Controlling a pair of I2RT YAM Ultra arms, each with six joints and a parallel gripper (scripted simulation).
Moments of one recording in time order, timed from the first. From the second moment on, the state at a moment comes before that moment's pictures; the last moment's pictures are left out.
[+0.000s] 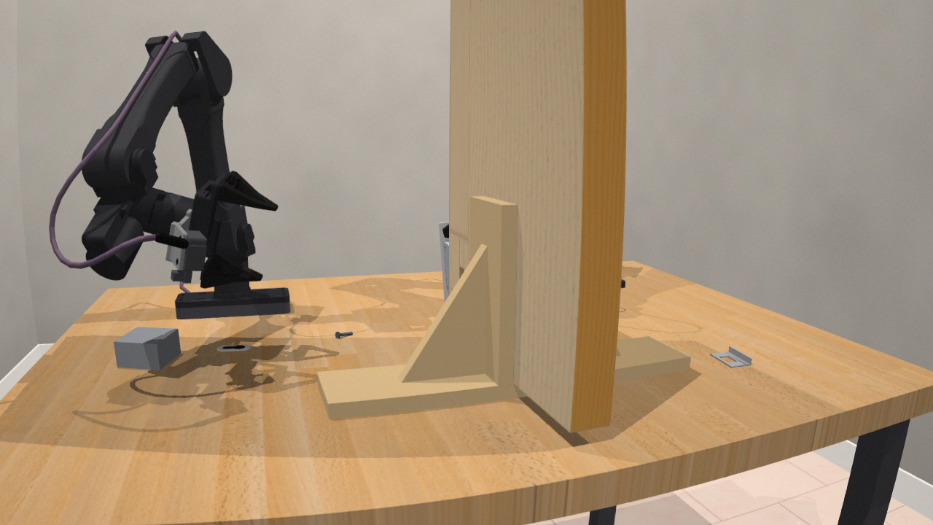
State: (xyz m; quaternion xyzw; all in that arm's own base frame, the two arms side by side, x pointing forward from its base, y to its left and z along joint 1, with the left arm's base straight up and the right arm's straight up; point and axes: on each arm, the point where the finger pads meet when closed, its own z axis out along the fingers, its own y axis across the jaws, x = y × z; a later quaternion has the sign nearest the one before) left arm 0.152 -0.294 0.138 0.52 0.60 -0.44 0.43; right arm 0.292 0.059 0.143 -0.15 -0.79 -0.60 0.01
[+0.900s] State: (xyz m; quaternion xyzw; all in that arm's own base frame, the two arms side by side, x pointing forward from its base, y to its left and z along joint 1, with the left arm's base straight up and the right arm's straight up) left arm 0.151 -0.291 0.128 0.52 0.61 -0.43 0.41; right arm 0.292 0.059 0.143 -0.15 -0.79 -0.60 0.01
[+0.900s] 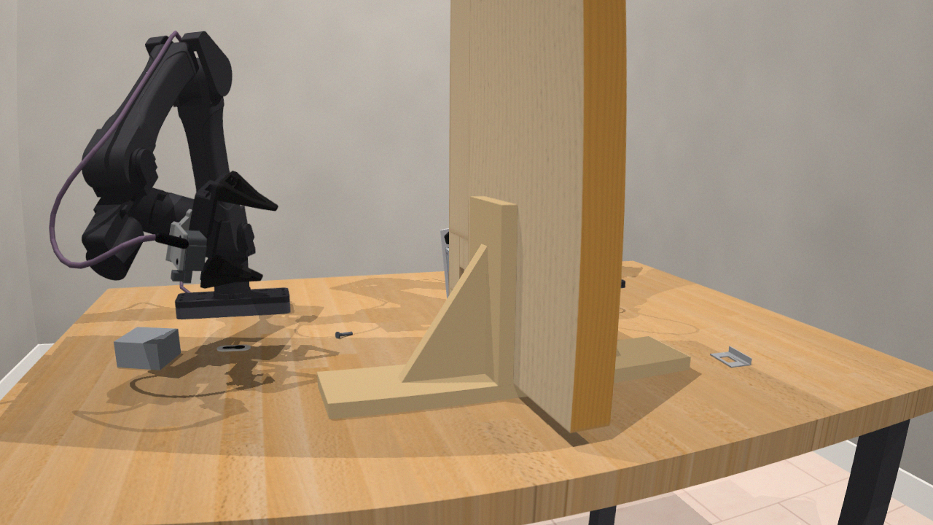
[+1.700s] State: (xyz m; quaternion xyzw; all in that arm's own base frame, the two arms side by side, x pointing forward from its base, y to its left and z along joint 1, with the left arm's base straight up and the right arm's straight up) left arm 0.153 -0.295 0.140 0.52 0.59 -0.44 0.43; right arm 0.292 0.059 0.143 -0.15 -0.79 -0.60 0.01
